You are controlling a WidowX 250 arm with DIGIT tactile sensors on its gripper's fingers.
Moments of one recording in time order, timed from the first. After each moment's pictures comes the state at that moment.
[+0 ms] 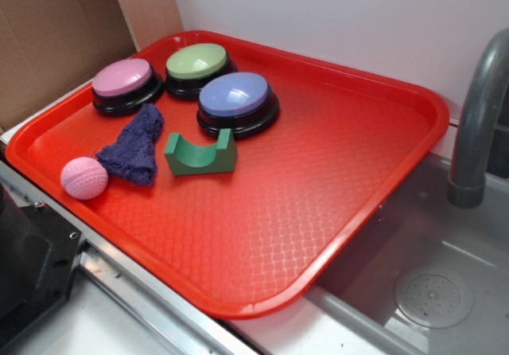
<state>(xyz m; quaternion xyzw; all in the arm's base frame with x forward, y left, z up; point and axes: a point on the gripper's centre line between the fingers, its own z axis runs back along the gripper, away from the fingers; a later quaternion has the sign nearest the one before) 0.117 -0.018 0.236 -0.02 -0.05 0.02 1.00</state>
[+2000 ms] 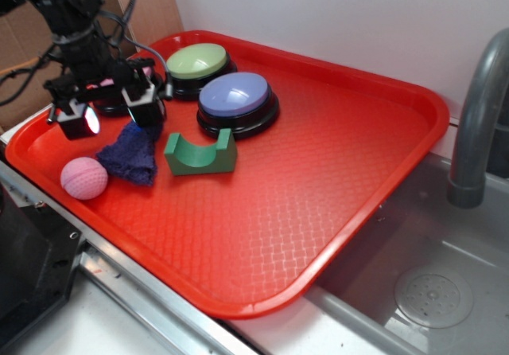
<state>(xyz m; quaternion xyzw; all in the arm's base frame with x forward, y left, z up) 0.193 0.082 0.021 -0.02 -0.04 0.43 0.90</state>
